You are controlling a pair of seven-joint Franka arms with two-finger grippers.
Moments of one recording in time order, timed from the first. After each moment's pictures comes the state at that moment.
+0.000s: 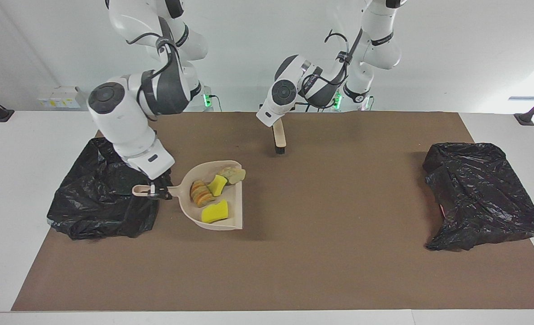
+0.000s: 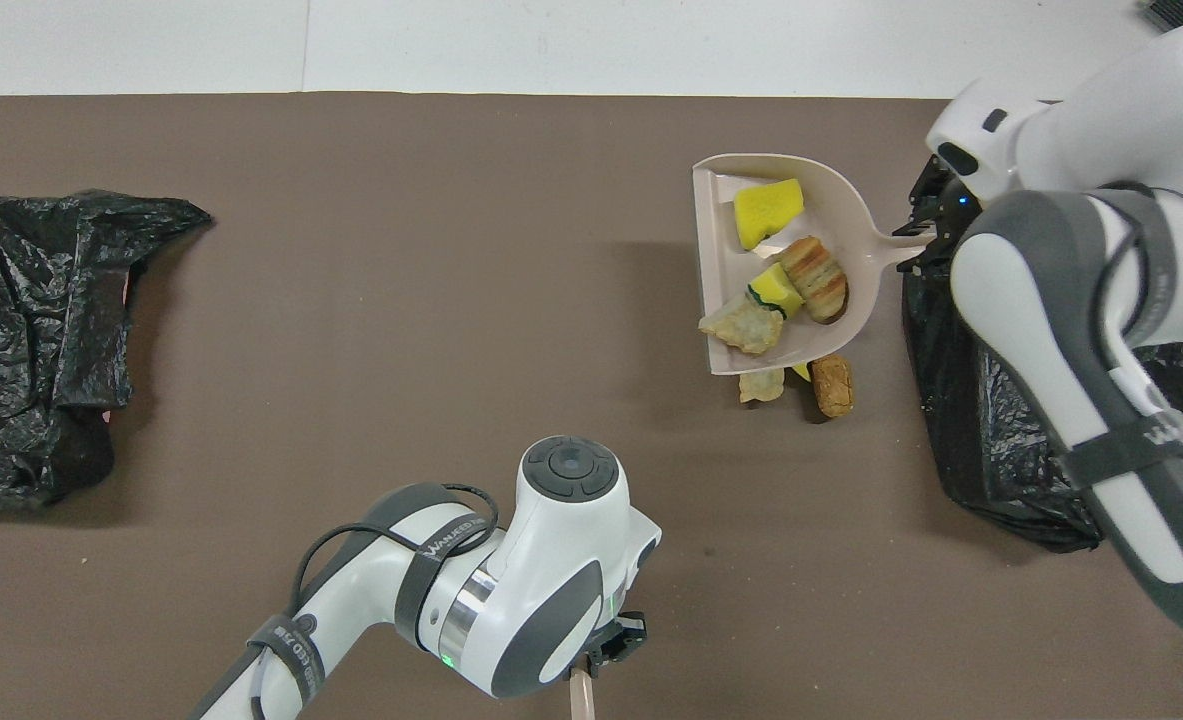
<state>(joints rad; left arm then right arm) -0.74 0.16 -0.12 -2.06 -0.44 1.74 -0.69 -0.09 0.34 0.14 -1.50 0.03 1.88 -1.58</state>
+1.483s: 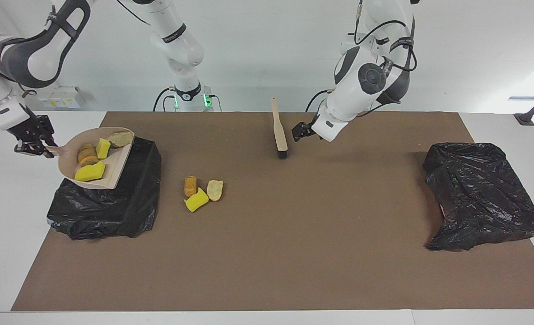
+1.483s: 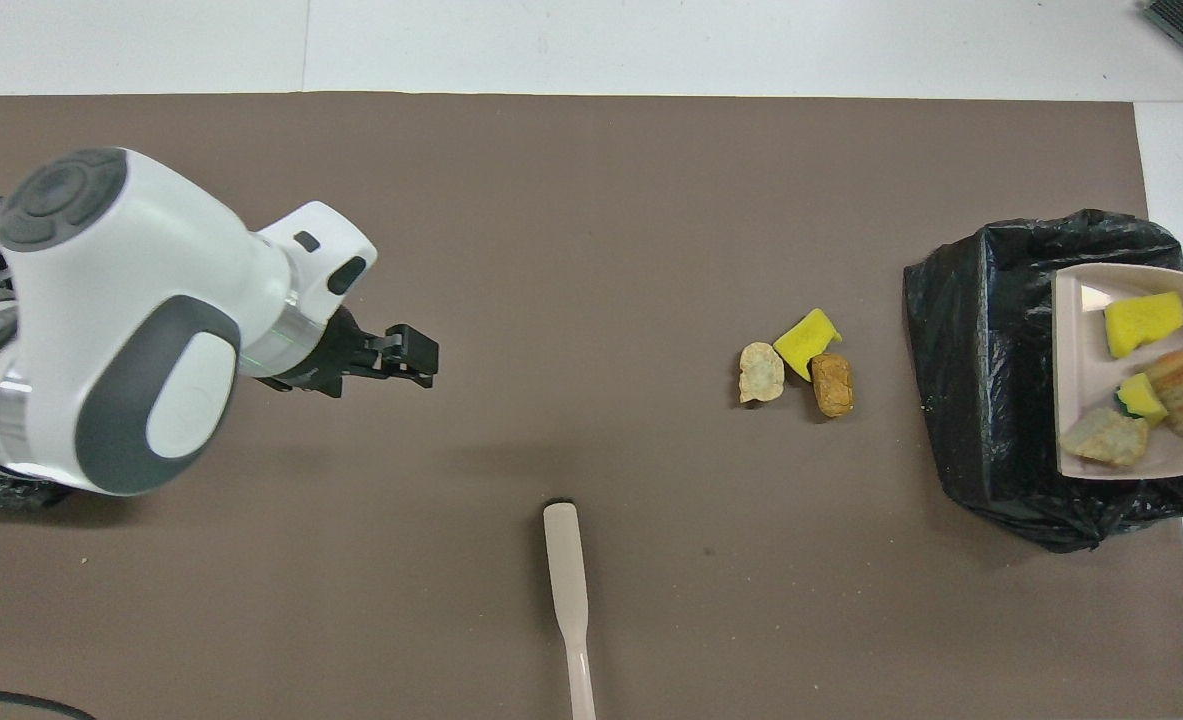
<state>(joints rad) -0.22 0.10 -0.08 -1.77 -0.24 1.79 -0.23 -0.58 0.16 0.14 -1.72 -0.21 1.89 -1.85</state>
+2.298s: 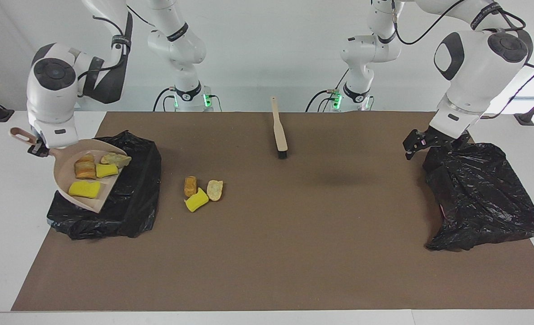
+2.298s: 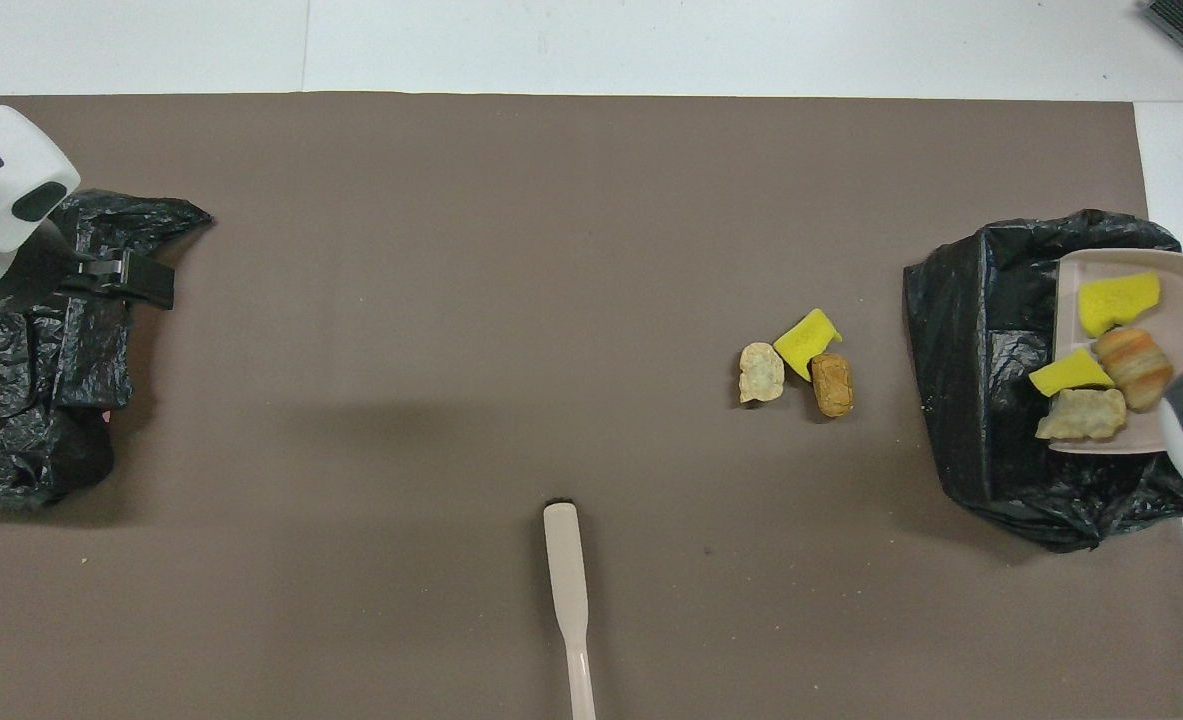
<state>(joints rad) 0.00 0.09 -0.08 -1.63 0.04 1.75 -0.02 -0.34 0.05 0.15 -1.88 -0.77 1.91 -1.31</state>
